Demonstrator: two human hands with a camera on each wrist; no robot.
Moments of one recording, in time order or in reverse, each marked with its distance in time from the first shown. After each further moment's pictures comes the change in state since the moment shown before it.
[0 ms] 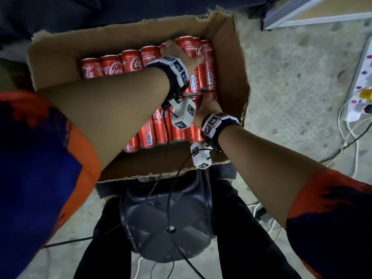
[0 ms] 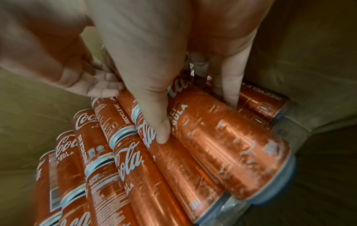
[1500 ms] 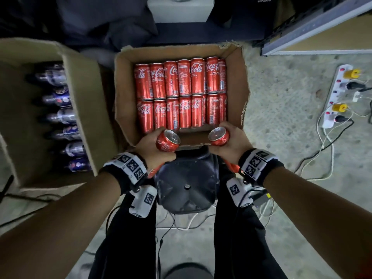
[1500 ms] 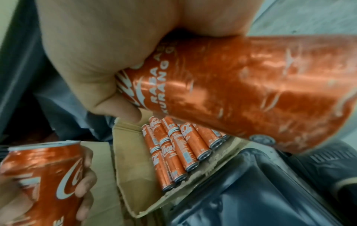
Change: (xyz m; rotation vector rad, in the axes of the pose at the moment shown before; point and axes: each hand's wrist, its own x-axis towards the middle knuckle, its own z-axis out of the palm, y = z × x) left_hand -0.304 -0.185 -0.118 -0.449 -0.326 0.031; right_hand -0.243 0.023 -0.040 0.076 -0.038 -0.336
